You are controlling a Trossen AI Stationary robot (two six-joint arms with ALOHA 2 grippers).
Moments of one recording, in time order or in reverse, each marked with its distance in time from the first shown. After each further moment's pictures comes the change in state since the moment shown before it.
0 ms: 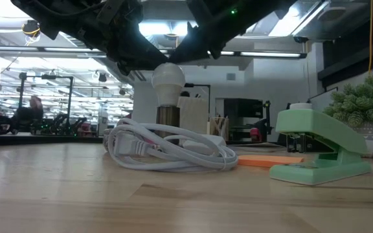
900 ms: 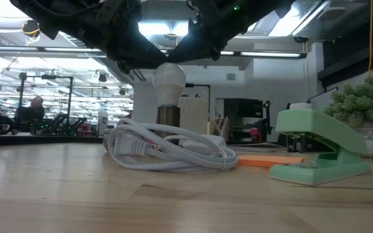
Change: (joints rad) left arm 0.000 -0.023 -0.003 0.033 0.000 0.031; right arm 0.000 0.003 0.005 -0.044 -0.075 0.053
